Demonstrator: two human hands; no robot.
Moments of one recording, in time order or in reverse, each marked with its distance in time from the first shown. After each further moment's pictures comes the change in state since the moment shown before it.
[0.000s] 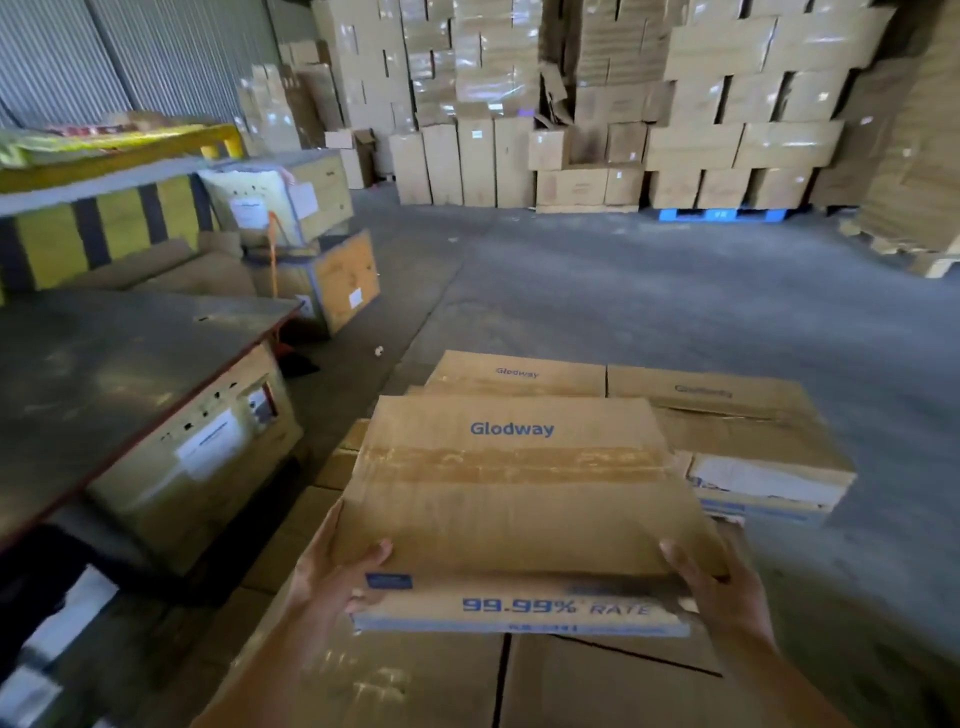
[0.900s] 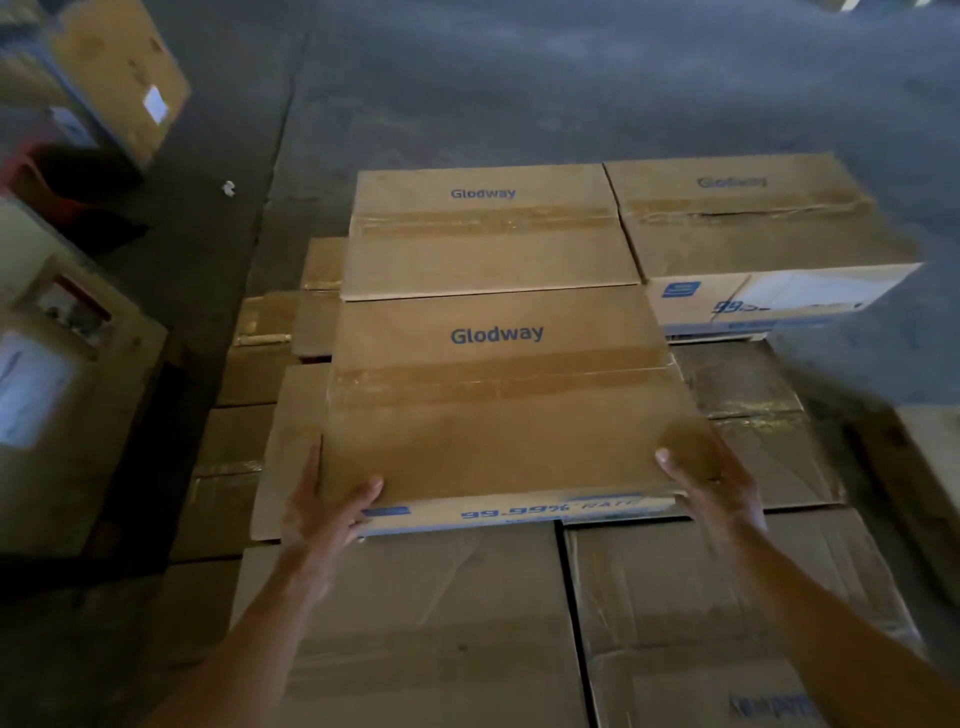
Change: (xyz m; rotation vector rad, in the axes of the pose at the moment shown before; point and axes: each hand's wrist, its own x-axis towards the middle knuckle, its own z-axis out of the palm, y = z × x) left_hand 0.236 -0.092 -0.025 0.093 -0.226 -0.180; right_hand 0.073 0.116 0.143 -0.164 0.249 0.238
